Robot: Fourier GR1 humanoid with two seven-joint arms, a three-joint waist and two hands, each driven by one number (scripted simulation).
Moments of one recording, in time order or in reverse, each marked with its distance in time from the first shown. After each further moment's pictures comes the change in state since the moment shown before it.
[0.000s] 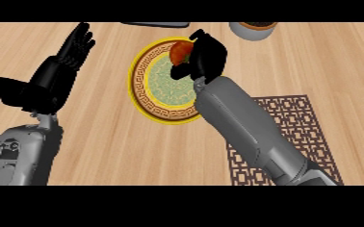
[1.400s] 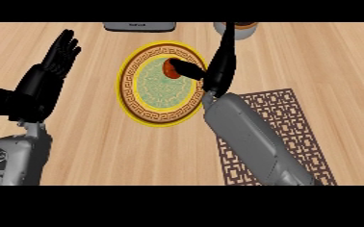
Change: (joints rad) left arm 0.067 0.015 0.047 -0.026 -0.005 0.008 -0.003; right arm 0.166 -0.006 -0.039 -0.114 -0.443 -0.621 -0.486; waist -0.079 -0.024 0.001
